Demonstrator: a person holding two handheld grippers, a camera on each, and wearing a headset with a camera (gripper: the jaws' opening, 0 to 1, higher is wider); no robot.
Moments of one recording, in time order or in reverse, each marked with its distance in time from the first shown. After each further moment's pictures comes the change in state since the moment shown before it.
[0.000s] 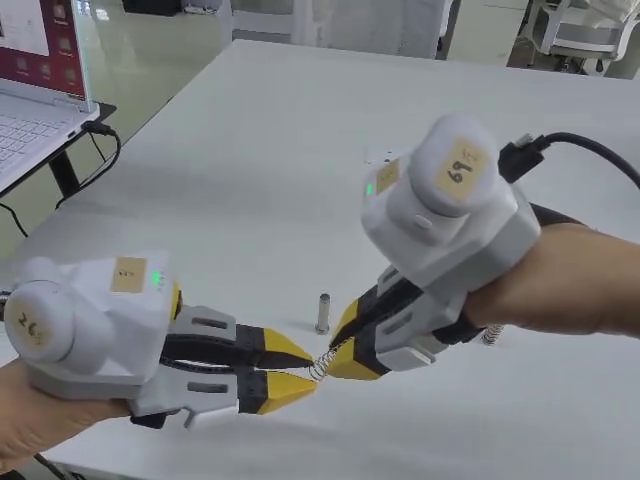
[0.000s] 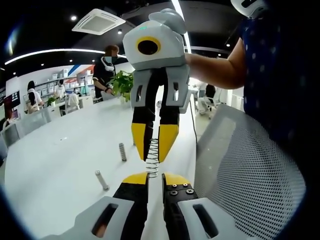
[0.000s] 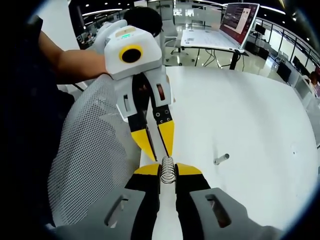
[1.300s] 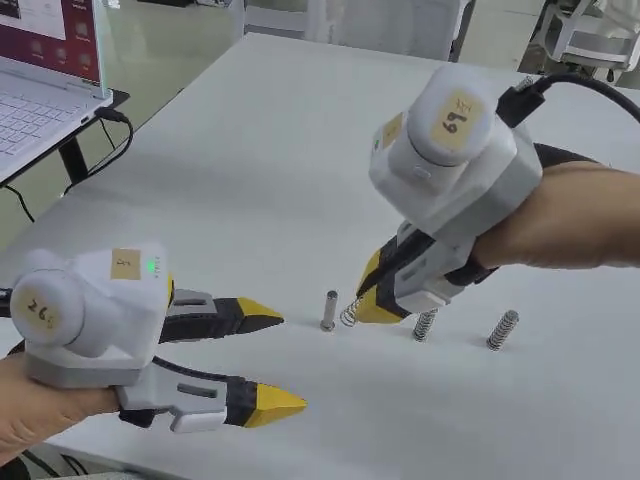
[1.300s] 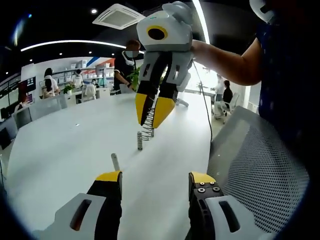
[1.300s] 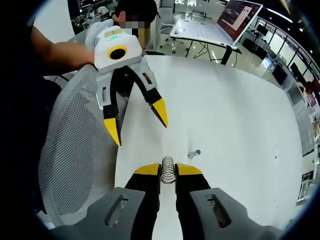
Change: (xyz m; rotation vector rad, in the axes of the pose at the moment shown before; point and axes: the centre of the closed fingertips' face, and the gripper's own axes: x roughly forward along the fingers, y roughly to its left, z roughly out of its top) left arm -0.015 0.029 -0.026 -0.114 0.015 0.137; right arm -0.018 -0.047 -0.001 -0.073 0.139 -0.105
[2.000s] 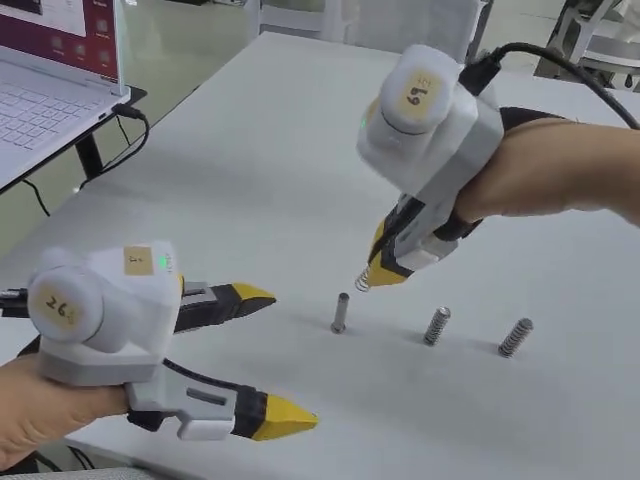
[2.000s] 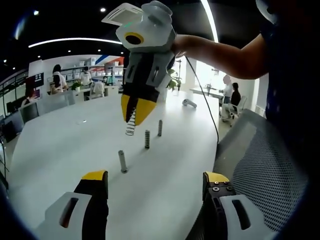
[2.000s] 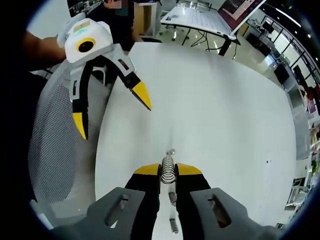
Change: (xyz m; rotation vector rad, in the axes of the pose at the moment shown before) left arm -0.002 0.008 -0.003 -0.038 0.004 0.069; right arm 0.018 -0.049 -0.003 -0.059 0.123 -0.017
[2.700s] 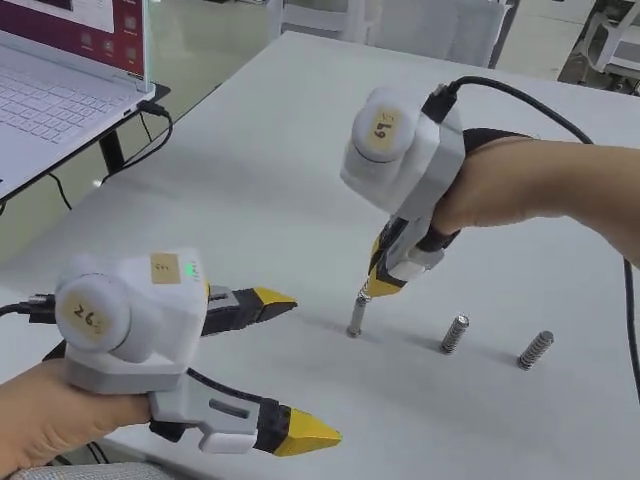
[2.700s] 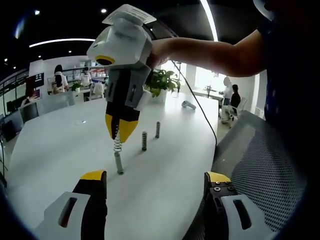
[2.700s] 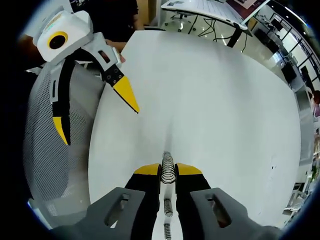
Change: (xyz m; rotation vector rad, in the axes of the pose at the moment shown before) left arm 0.004 -0.011 0.001 -0.007 -0.015 -0.005; right arm 0.032 -0.003 0.002 -0.029 0.077 0.050
